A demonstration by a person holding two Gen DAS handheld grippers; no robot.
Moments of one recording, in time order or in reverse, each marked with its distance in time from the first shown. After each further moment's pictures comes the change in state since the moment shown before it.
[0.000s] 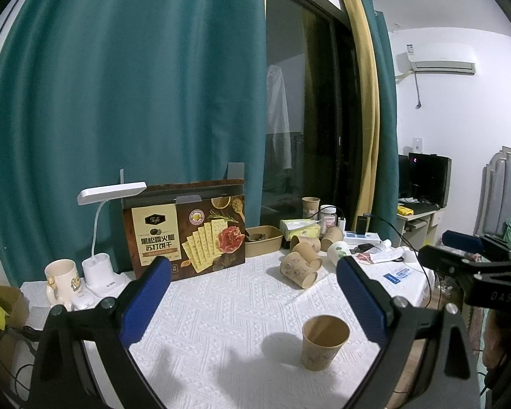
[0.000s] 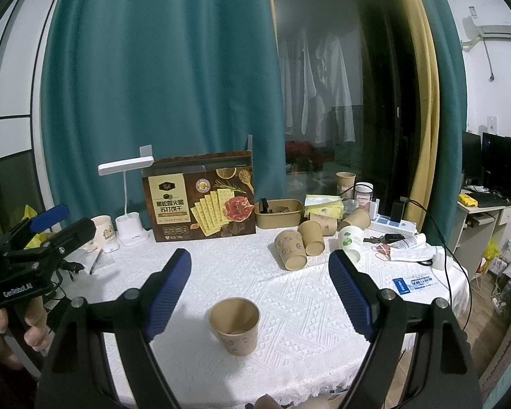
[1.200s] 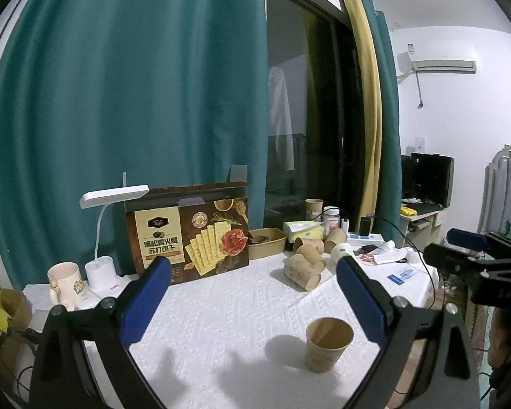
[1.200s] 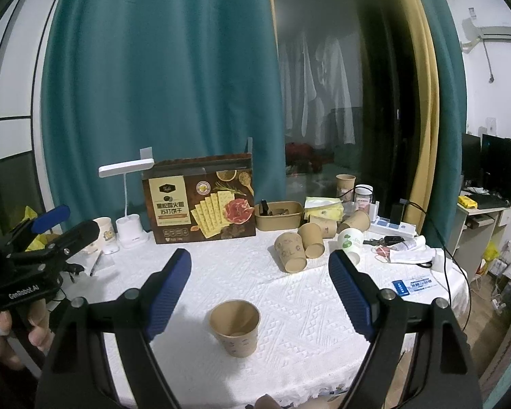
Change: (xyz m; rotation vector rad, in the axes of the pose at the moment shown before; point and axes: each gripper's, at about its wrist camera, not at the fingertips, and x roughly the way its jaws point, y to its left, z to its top) left arm 0.001 -0.002 -0.001 0.016 -0.010 0.010; right arm -0.002 0.002 0.003 0.000 -0.003 -0.003
